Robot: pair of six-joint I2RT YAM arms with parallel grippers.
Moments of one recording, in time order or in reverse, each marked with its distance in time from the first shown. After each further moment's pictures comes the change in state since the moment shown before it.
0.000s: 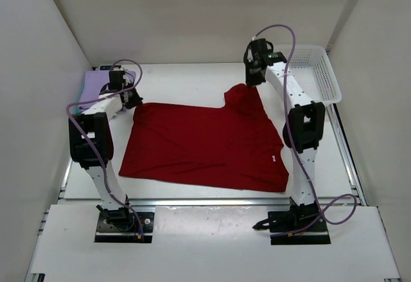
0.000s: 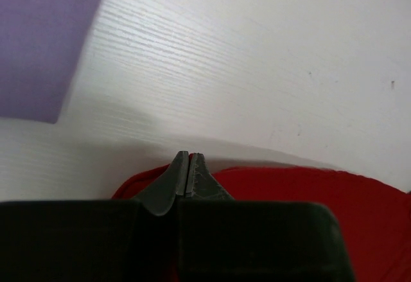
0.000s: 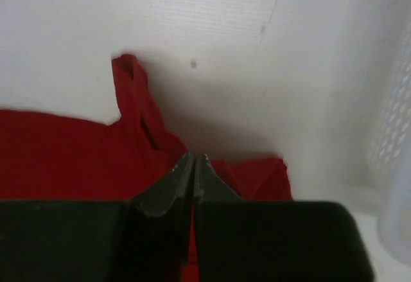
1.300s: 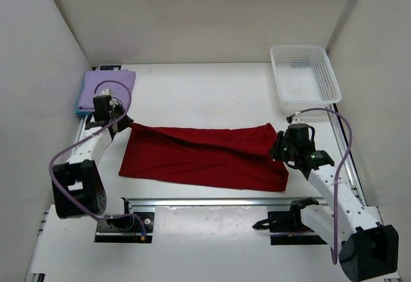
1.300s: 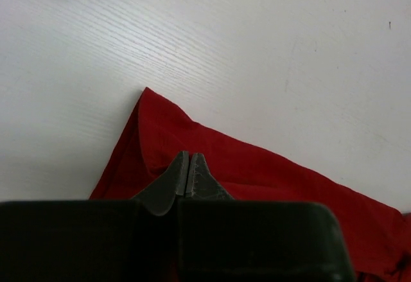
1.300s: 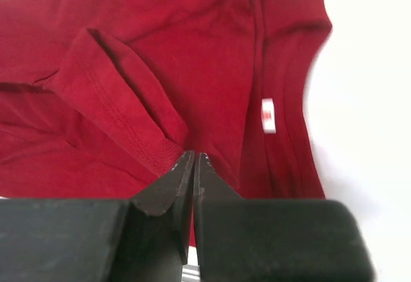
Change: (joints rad) left arm 0.071 -0.538 -0.498 0.055 0.011 -0.003; right arm -0.035 -1.365 -1.661 0.416 -0.095 0.239
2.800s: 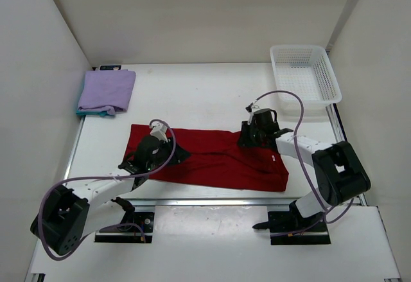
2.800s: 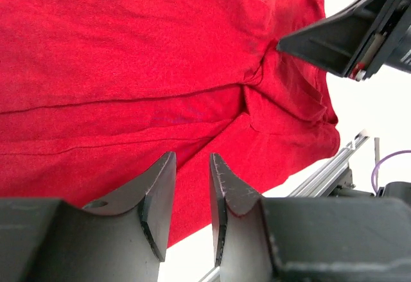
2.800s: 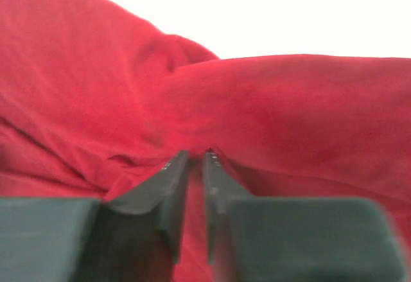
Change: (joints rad) left arm -0.684 -0.301 -0.529 0.466 0.083 -0.327; right arm 0.183 0.619 0.135 0.462 -0.152 -0.082
